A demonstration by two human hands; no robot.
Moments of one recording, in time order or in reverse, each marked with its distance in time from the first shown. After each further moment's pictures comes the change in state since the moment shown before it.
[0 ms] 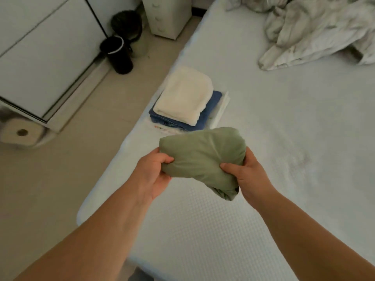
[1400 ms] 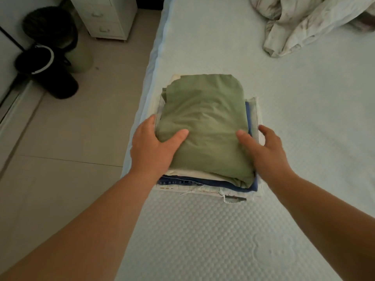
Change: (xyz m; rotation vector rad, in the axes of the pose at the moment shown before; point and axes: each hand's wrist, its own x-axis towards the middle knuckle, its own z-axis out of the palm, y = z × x) left_hand 0.342 0.110 -0.048 1.194 -0.018 0.569; right_hand 0.272 0.037 0.097 -0.502 0.601 0.006
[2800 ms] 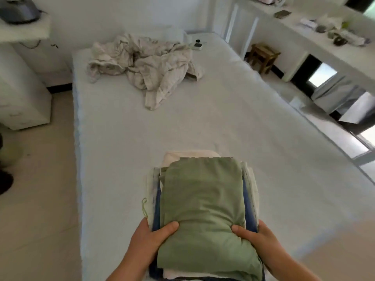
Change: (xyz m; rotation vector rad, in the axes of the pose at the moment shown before) left_hand -0.342 0.183 -0.065 -0.294 -0.701 -0.203; right_hand -0.377 0.052 -0.279 0.534 0.100 0.538
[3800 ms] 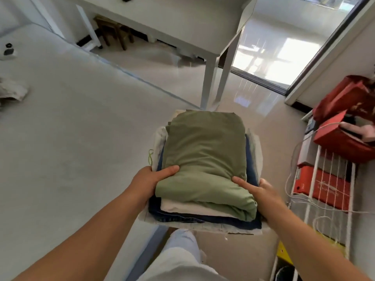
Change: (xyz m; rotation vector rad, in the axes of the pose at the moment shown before) left_hand -0.092 0.068 0.609 0.516 -0.498 -0.042; right_hand -0.070 0.130 -0.555 0.431 0.453 0.057
